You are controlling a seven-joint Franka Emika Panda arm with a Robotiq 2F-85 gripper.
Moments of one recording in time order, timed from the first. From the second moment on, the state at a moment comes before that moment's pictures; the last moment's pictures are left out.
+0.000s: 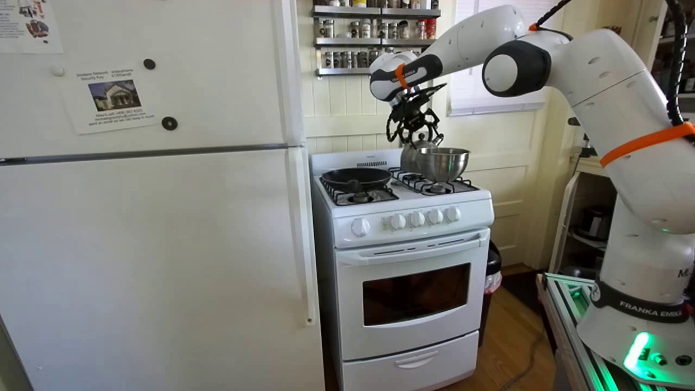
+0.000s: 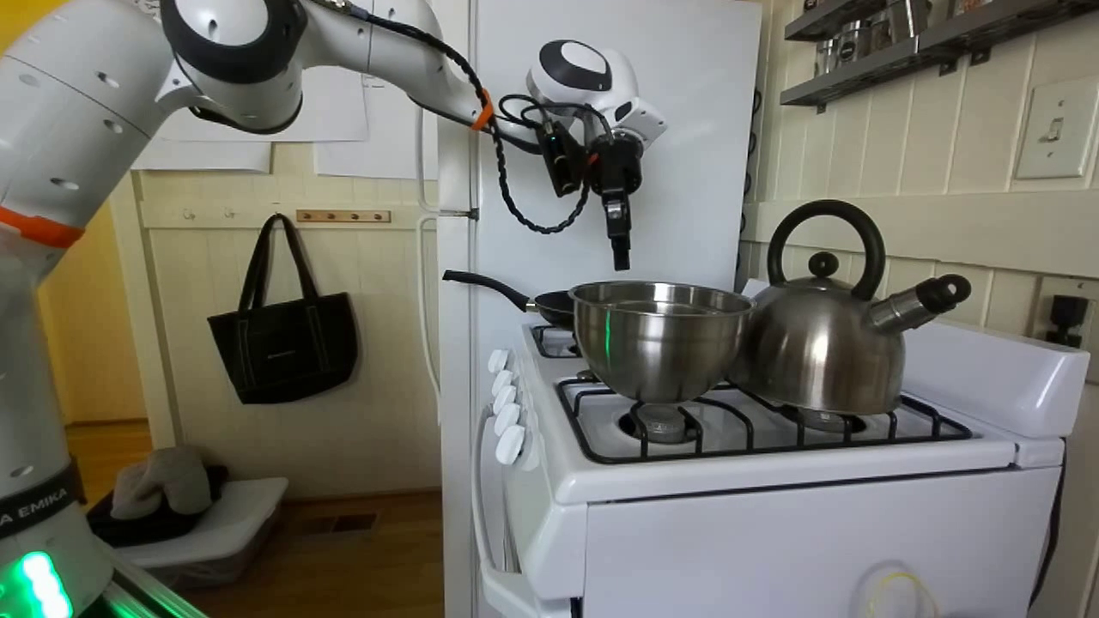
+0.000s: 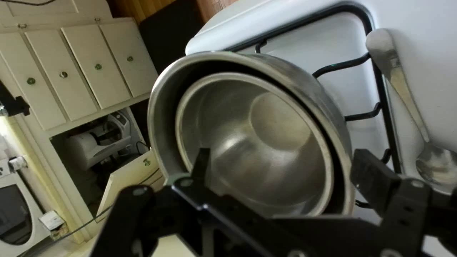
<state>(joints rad) -0.31 0.56 -0.39 -1.15 -0.35 1.46 0.64</state>
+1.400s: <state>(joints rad) -0.17 0.36 -0.33 -1.26 -0.53 1.32 0.36</state>
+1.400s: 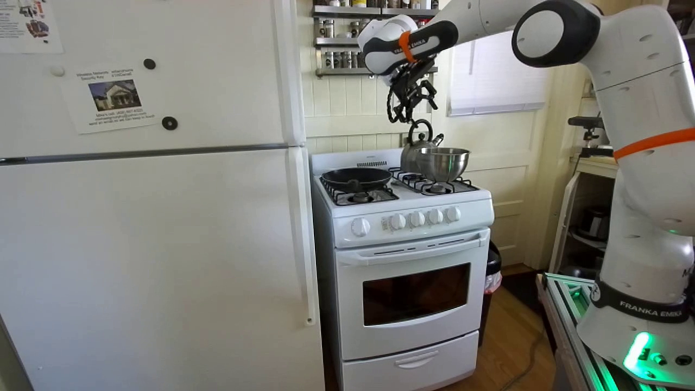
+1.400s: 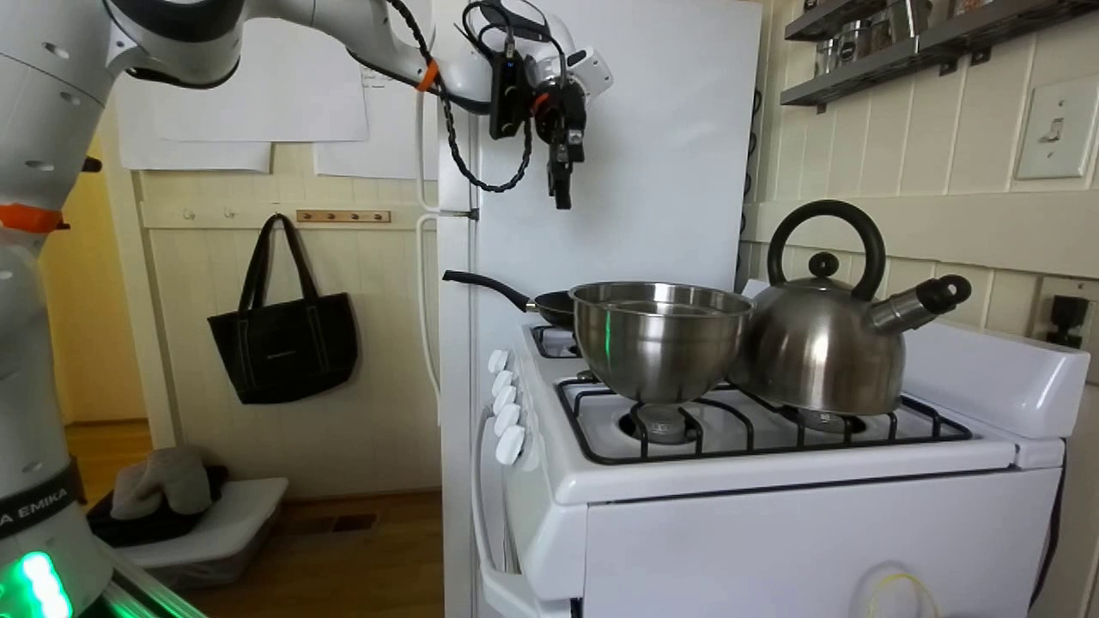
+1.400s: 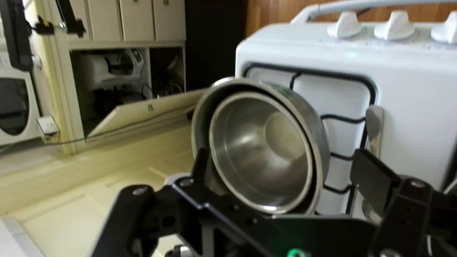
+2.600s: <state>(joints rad) -0.17 0.39 -0.28 -1.17 -0.12 1.00 0.51</state>
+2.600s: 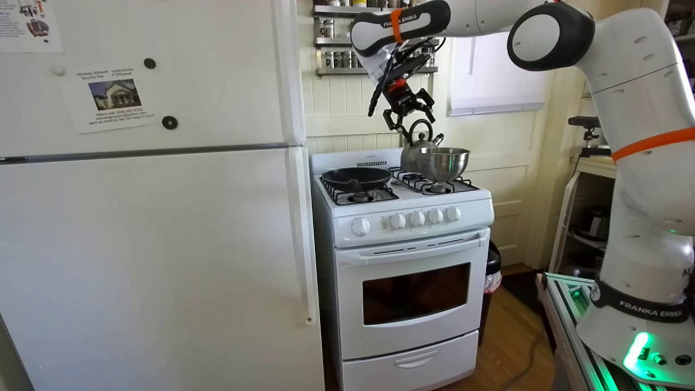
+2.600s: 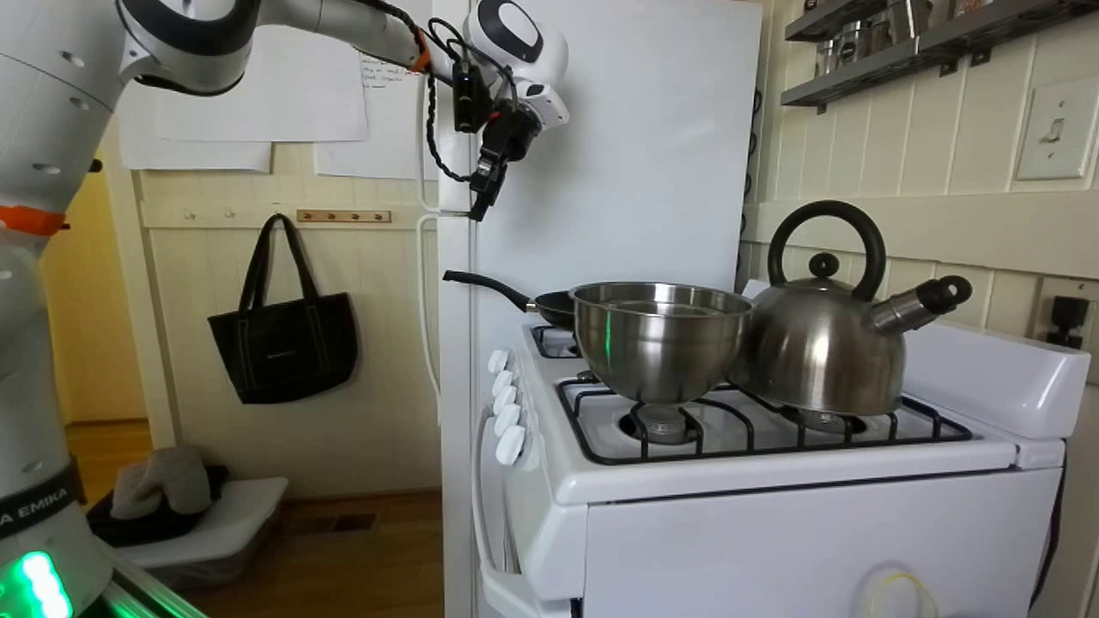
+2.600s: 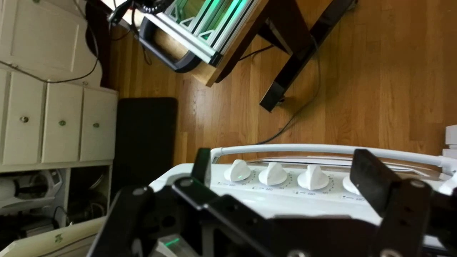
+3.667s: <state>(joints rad) -0.26 0.44 -0.26 -1.29 0.64 1.16 0.98</state>
